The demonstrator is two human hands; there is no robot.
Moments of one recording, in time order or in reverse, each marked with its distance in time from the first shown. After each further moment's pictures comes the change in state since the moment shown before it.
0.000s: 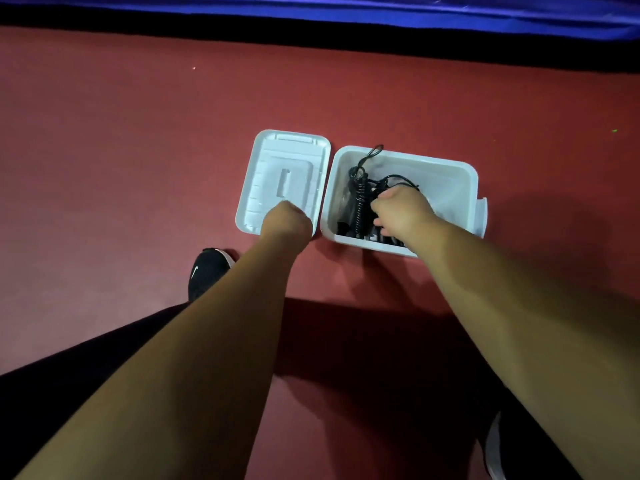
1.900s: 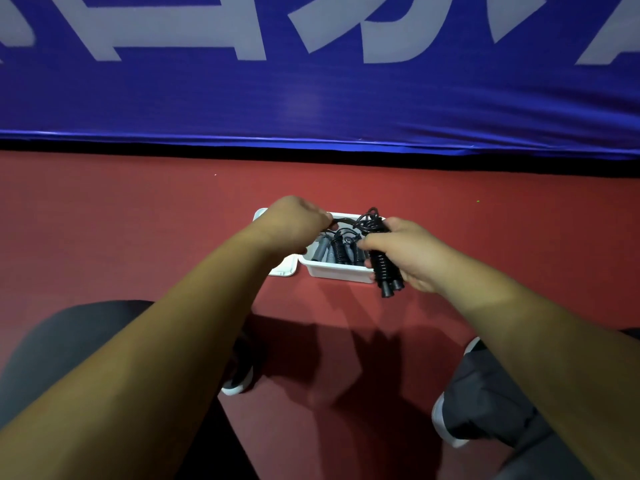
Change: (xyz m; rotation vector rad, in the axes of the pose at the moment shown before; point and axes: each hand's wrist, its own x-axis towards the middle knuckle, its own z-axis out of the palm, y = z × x) left_hand -0.314 0.089 -0.124 -0.079 -0.174 0.473; right_hand -0.311 -0.016 -0.126 0.361 -0.129 -0.246
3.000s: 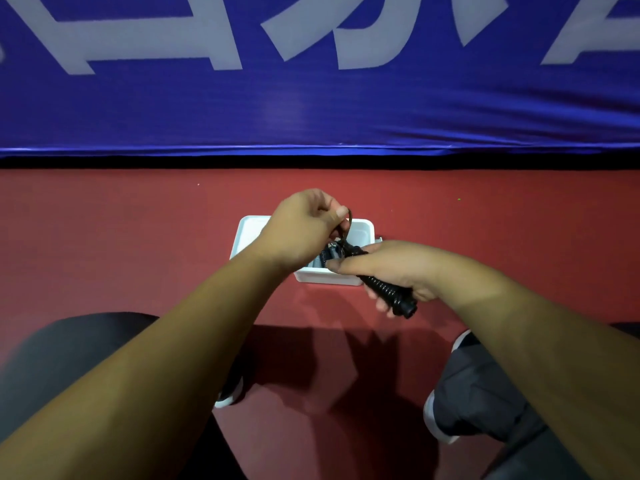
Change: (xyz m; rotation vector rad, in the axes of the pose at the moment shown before) left_hand -0.001 0.016 0.038 -0.168 0.004 0.297; right_hand -0.037 -0.012 -0.017 -0.384 -0.180 0.239
